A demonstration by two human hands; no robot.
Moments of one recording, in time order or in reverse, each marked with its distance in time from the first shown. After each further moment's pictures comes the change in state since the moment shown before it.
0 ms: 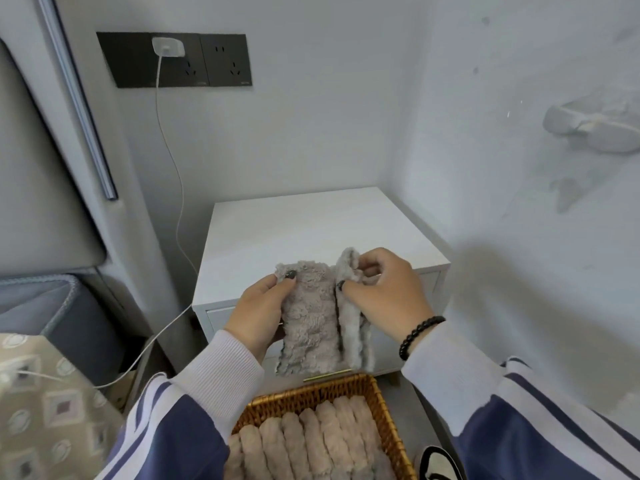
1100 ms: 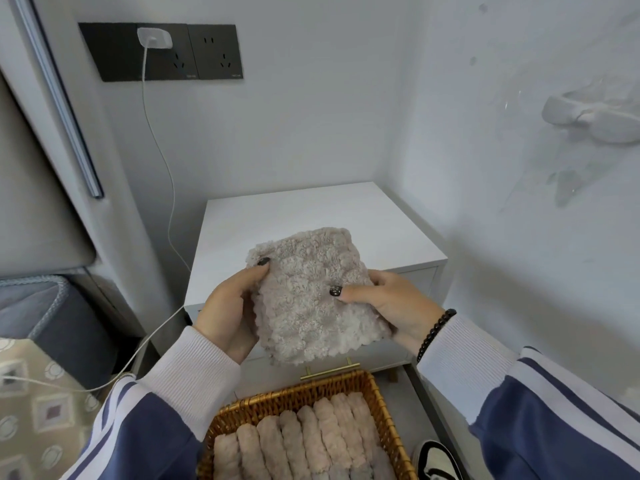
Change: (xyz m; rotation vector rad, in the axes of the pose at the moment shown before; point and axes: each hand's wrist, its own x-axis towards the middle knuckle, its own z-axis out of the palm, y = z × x) left_hand -0.006 0.012 -0.013 -0.343 -0.112 -0.041; right_hand 0.010 0.026 -0.002 0.498 -0.358 0.356
